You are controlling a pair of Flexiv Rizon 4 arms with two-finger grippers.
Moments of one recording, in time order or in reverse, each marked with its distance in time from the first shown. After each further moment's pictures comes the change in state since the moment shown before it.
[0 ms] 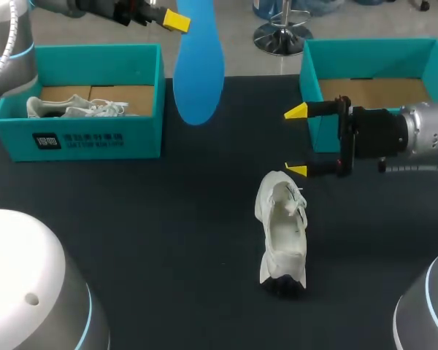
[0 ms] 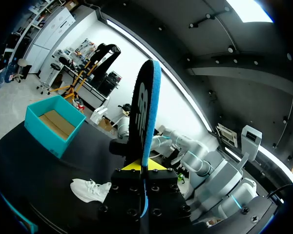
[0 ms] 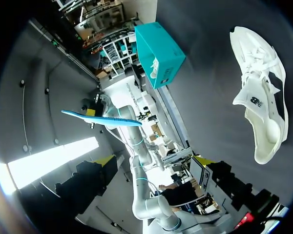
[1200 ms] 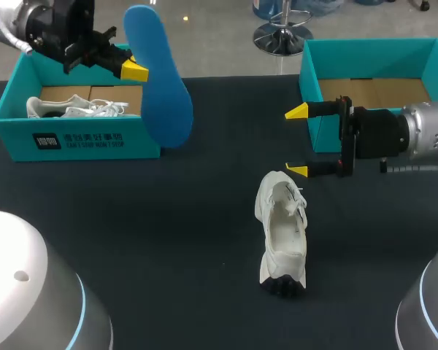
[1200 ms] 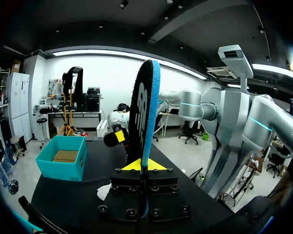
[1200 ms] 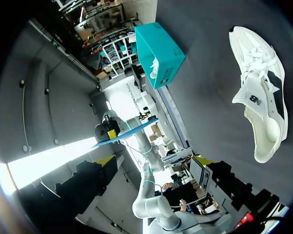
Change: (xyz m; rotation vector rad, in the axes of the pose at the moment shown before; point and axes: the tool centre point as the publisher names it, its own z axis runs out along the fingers) left arm 0.055 0.096 -0.018 -0.104 -0.071 0.647; right arm 0.000 -0.001 -0.001 -0.003 0.000 0.000
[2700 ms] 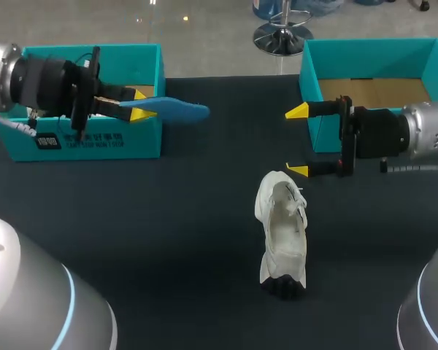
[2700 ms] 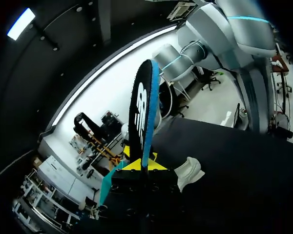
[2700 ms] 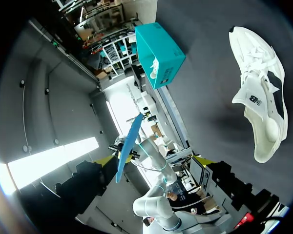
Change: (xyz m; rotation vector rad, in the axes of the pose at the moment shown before) left arm 0.051 0.000 0.039 -0.116 -0.286 0.775; right arm 0.000 0.000 0.000 0.000 -0.001 0.000
